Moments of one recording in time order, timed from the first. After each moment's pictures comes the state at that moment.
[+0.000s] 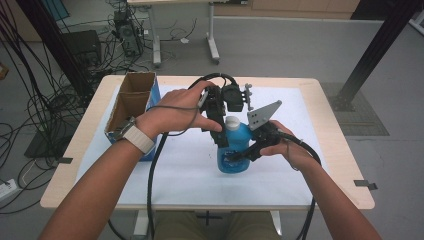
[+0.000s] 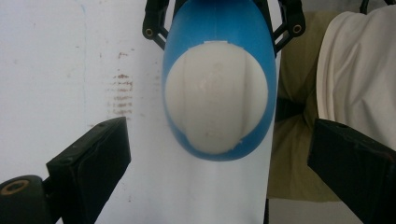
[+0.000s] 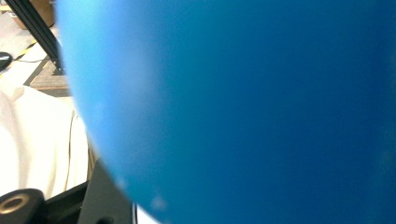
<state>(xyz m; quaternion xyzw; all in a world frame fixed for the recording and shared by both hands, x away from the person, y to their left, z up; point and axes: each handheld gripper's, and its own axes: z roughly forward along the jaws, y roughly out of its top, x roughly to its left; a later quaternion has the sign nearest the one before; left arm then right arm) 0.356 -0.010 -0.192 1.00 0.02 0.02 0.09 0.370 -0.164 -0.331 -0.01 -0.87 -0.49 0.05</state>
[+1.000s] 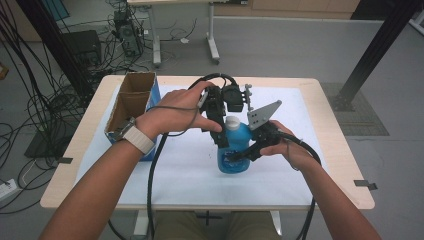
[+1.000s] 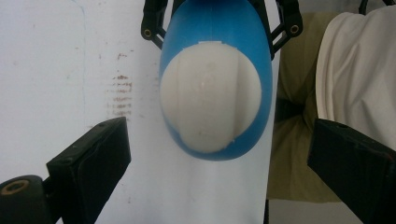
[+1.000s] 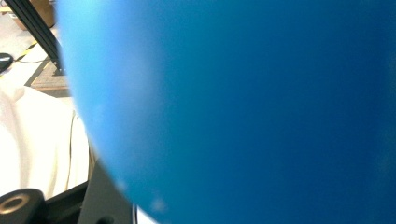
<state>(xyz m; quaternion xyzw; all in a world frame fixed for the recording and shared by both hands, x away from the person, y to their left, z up) 0.356 -0.010 -0.193 1.00 0.02 0.02 0.09 0.371 -0.165 -0.331 -0.01 -0.87 -0.49 0.05</state>
